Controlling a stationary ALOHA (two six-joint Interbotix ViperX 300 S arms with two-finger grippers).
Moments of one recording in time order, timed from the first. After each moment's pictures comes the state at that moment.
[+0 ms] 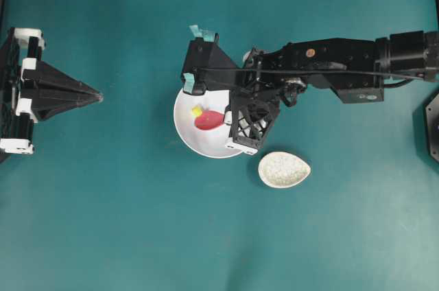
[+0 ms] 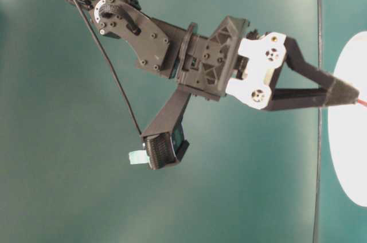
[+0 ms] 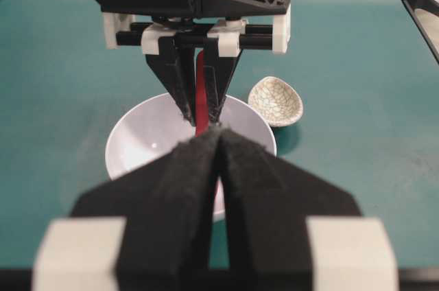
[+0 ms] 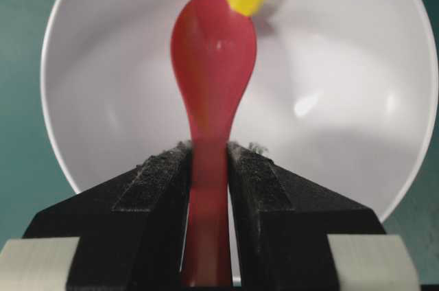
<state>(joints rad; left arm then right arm) 0.00 -0.89 1.17 0.01 -0.19 -0.01 -0.07 0.17 0.26 0.13 0.70 0.11</state>
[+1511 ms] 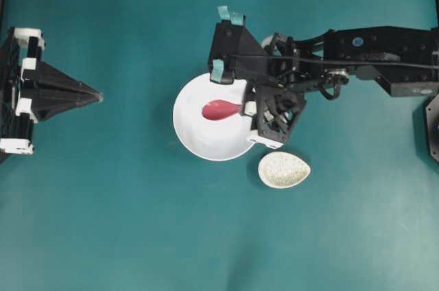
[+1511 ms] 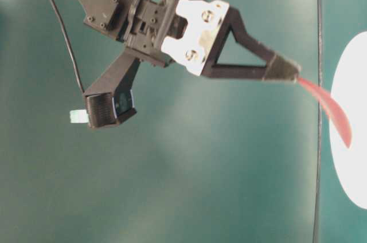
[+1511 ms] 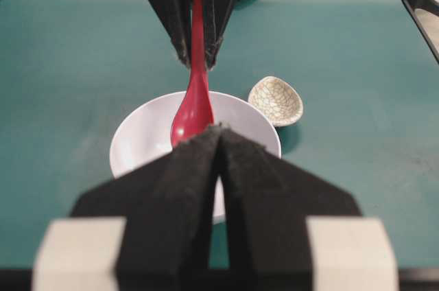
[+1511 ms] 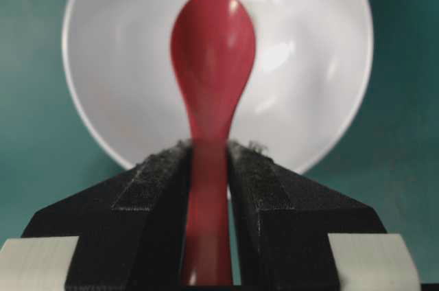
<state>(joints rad) 0.00 -0.89 1.17 0.01 -0.19 -0.01 -0.07 0.00 0.33 0.09 0.75 0.12</state>
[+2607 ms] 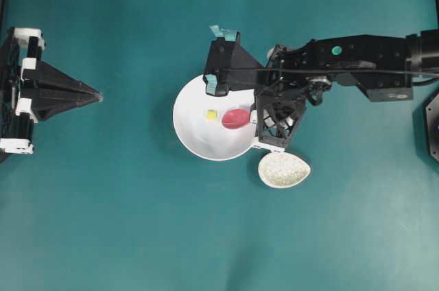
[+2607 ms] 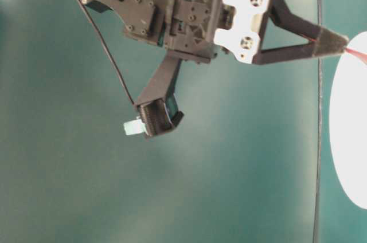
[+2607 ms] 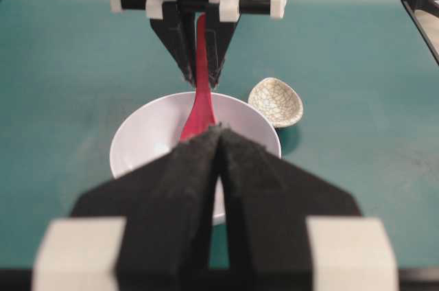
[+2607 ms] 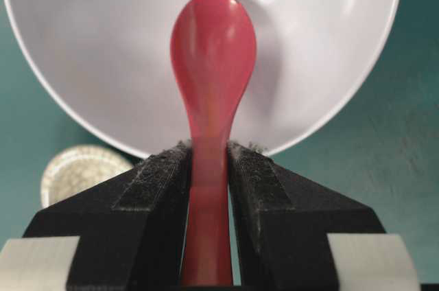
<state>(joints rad) 0.00 -0.89 1.17 0.01 -0.19 -0.01 -0.07 0.08 0.33 0.09 0.81 0.13</state>
